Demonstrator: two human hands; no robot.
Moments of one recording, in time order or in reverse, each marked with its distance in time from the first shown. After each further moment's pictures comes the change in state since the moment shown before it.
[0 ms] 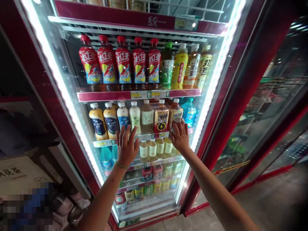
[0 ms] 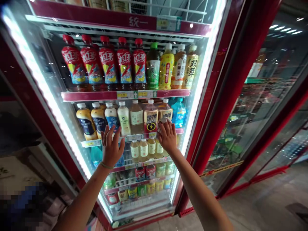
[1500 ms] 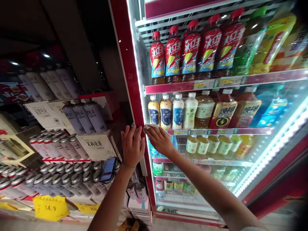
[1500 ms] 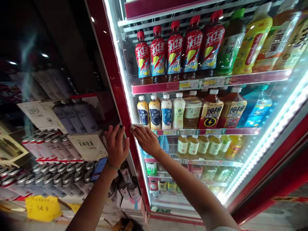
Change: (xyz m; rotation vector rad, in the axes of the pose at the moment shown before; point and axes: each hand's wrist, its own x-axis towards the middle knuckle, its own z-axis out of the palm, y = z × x) left_hand -0.029 -0.147 -0.184 0.321 0.000 0.071; right_hand 0.076 -0.366 0.058 0.258 0.014 -0.406
